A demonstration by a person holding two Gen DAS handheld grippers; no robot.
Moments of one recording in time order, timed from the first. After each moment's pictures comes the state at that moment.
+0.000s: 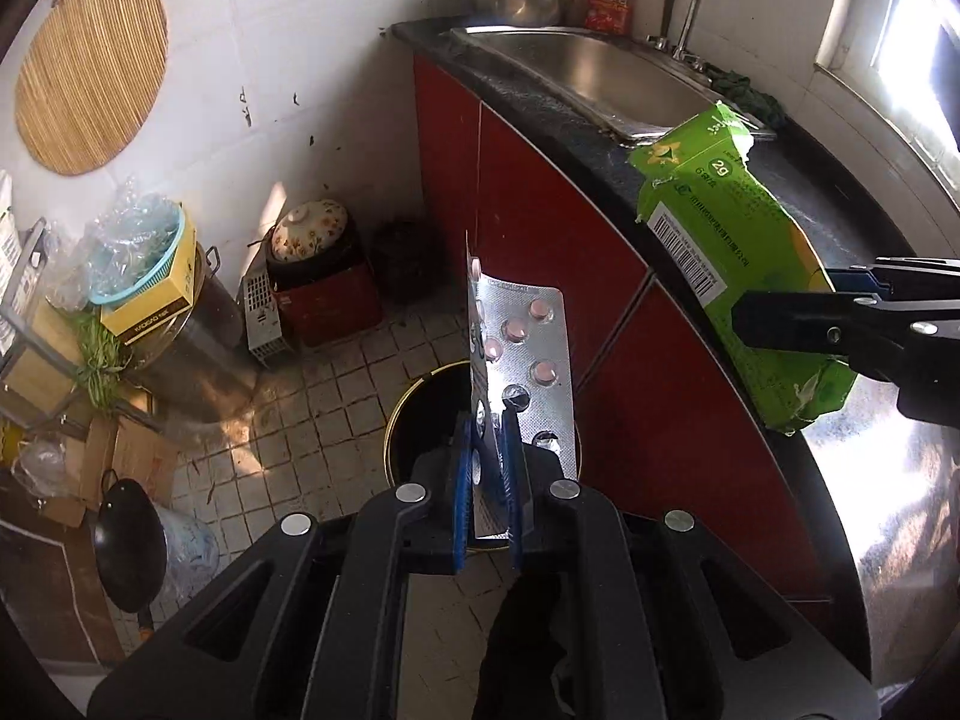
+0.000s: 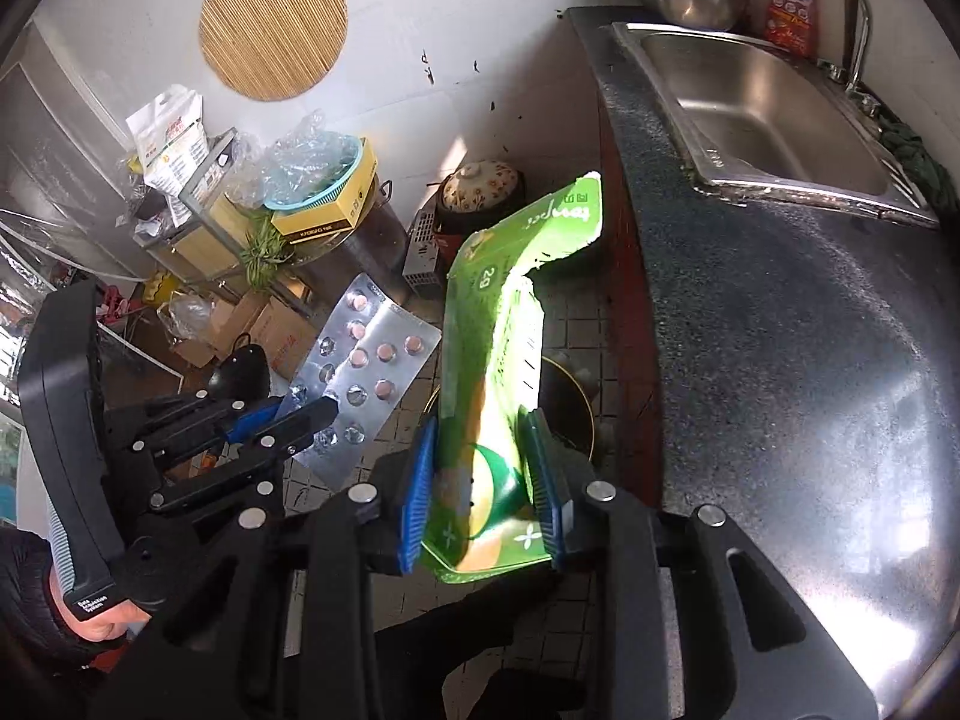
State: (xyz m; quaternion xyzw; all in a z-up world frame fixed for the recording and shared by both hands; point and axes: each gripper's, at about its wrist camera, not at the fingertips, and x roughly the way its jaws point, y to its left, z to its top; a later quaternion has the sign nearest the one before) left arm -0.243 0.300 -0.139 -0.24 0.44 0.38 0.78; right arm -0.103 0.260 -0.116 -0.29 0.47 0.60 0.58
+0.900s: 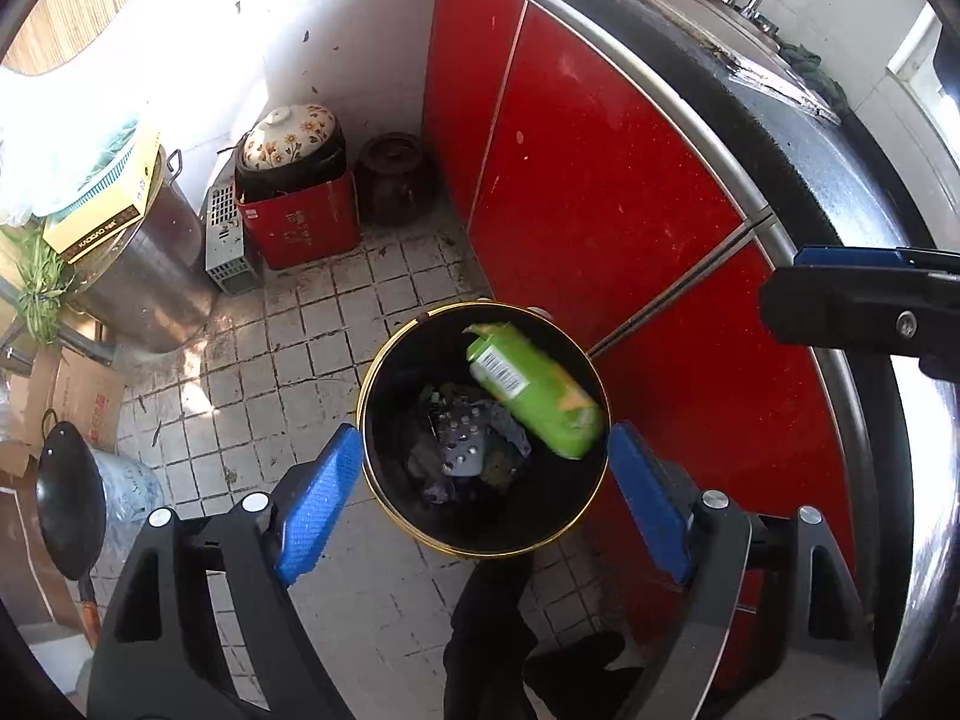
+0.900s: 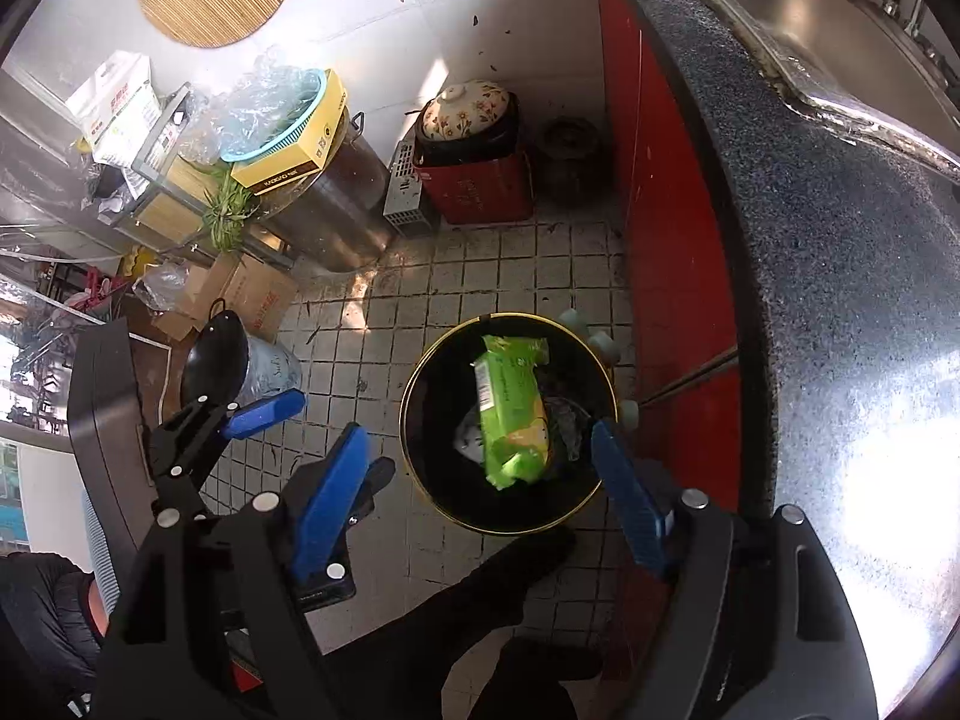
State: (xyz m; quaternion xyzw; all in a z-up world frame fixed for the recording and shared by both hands) left arm -0.243 0.362 -0.242 -0.32 0.46 0.35 0.75; right arm -0.096 0.336 -0.198 -0.32 0.53 0.56 0.55
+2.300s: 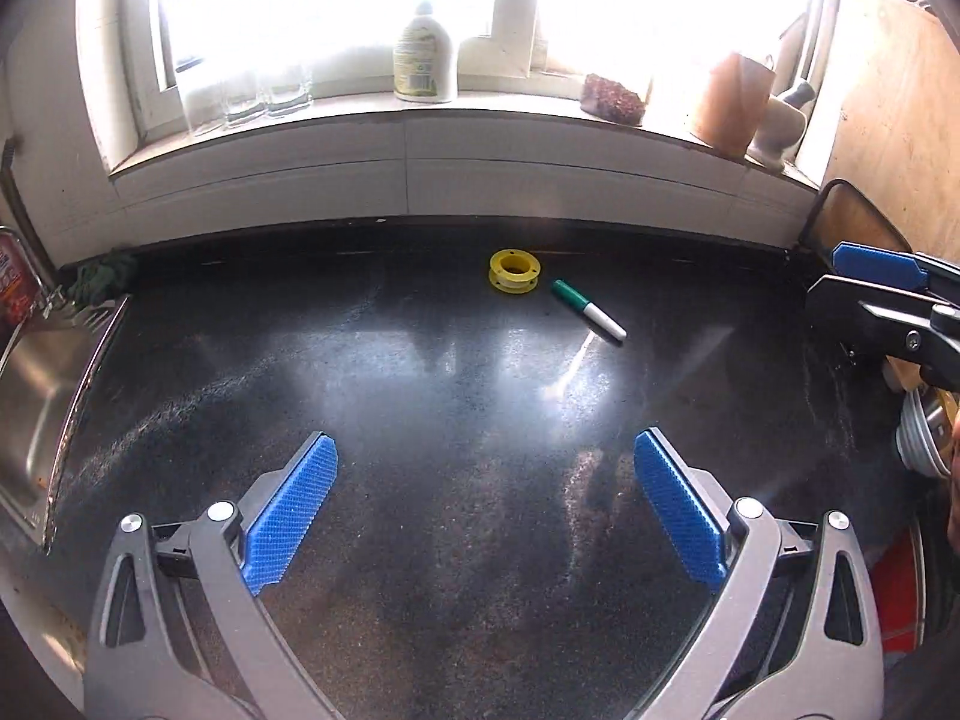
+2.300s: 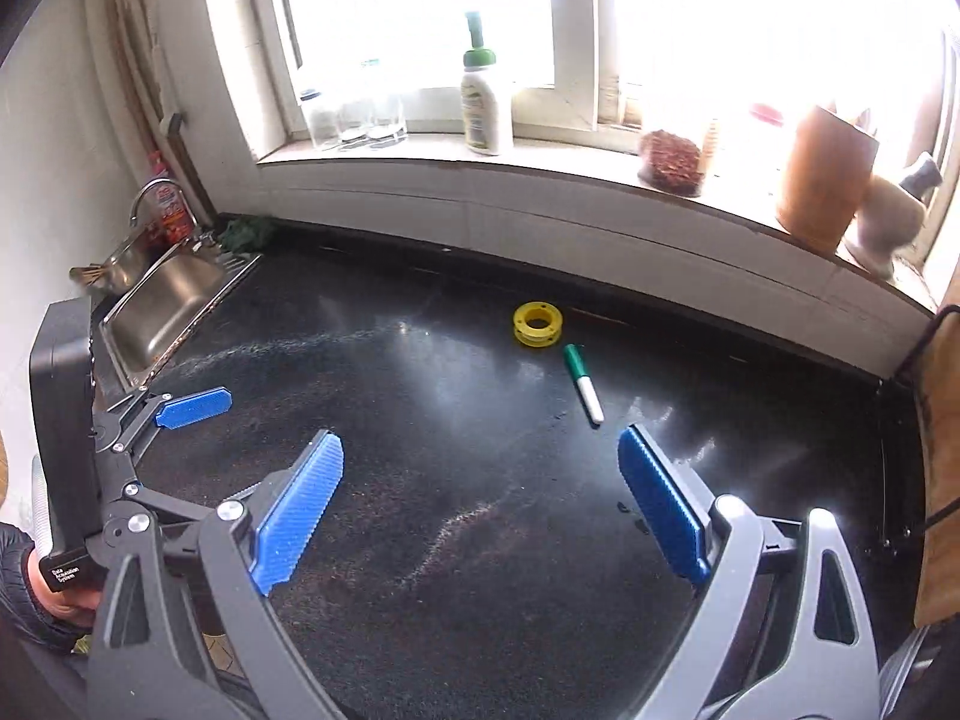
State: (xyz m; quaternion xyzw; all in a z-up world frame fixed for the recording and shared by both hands) left arm 0.045 -0.035 -0.032 0.03 0.41 -0.15 0.90; right arm 0.027 -0.239 0.029 -0.01 0.40 0.11 0.91
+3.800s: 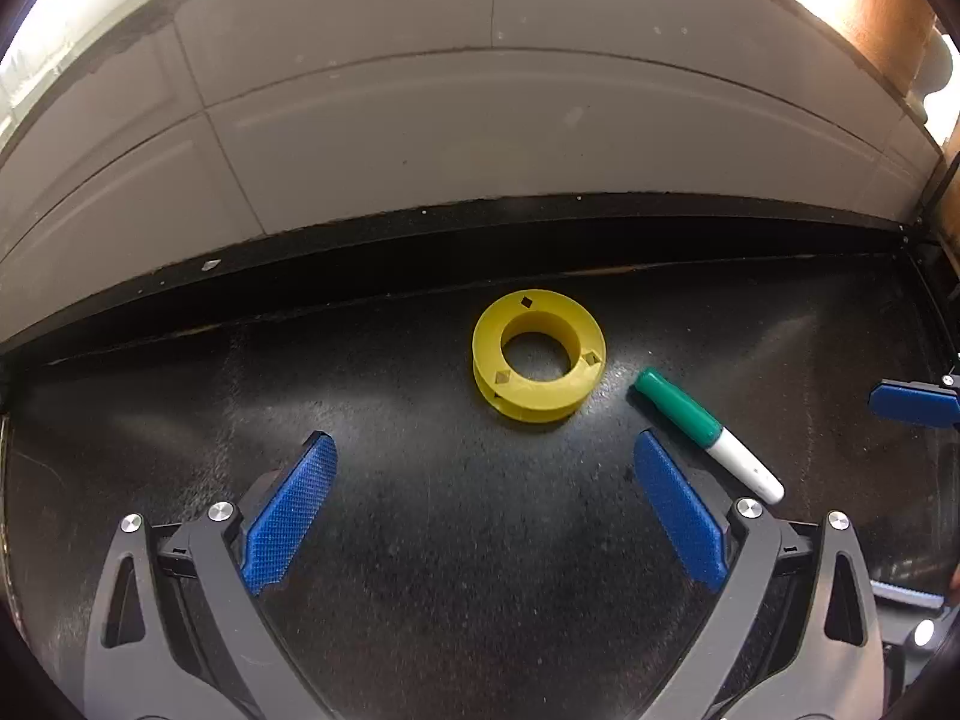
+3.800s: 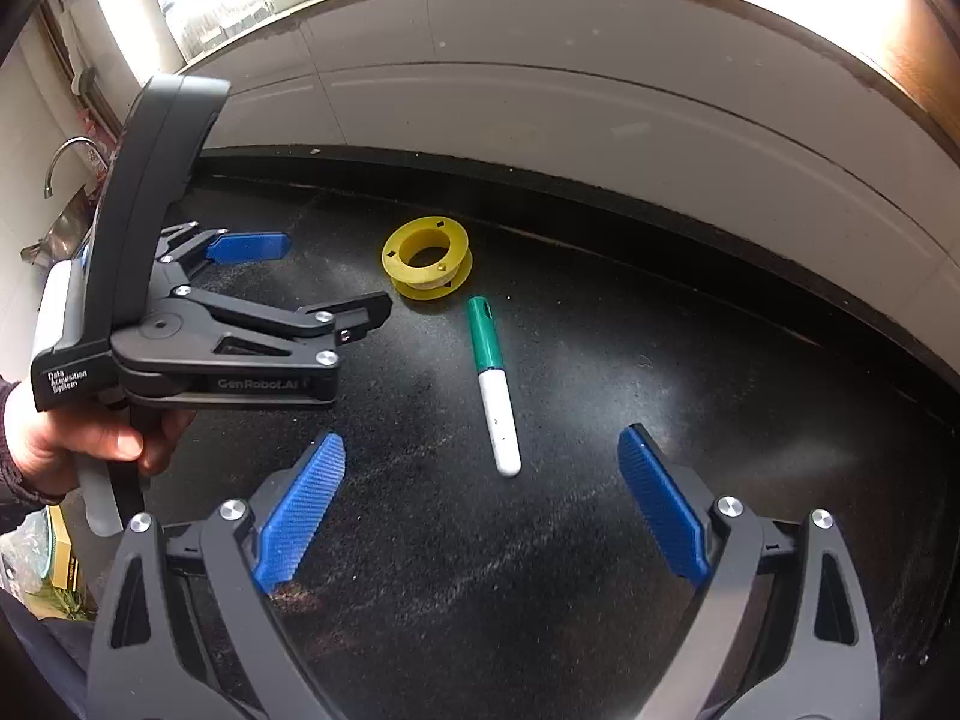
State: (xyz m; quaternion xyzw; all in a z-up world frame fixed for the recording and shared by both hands) left arm 0.289 -0.130 -0.161 0.09 0.48 -0.17 0.85; right arm 0.205 -0.288 -0.128 -0.03 0.50 0.14 0.85
